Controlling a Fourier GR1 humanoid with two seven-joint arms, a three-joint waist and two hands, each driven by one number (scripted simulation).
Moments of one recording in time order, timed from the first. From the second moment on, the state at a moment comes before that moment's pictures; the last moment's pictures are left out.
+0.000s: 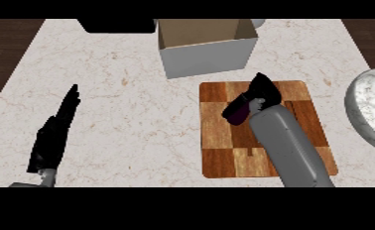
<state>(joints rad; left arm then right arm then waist) 0.01 0.43 -0.20 -1.52 0.06 0.30 0.06 -0.59 -0.07 0.20 -1.10 0.63 -0.03 1.22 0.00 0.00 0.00</state>
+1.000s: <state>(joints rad) -0.03 0.39 -0.17 -1.52 0.02 0.26 0.09 -0.59 -0.01 0.10 -1.01 0.72 -0.04 1.17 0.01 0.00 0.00</state>
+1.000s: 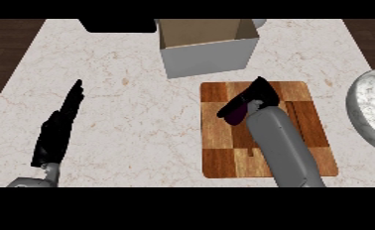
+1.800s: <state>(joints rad) 0.00 0.36 -0.13 -1.52 -0.01 0.22 0.07 -0.59 -0.03 0.12 -0.94 0.82 -0.06 1.13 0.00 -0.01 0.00</state>
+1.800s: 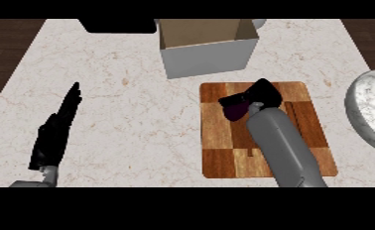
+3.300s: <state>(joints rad) -0.06 0.33 -0.16 -1.56 -0.04 0.19 0.08 -0.90 -0.47 0.16 -0.98 0.52 0.32 -0.52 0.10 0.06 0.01</state>
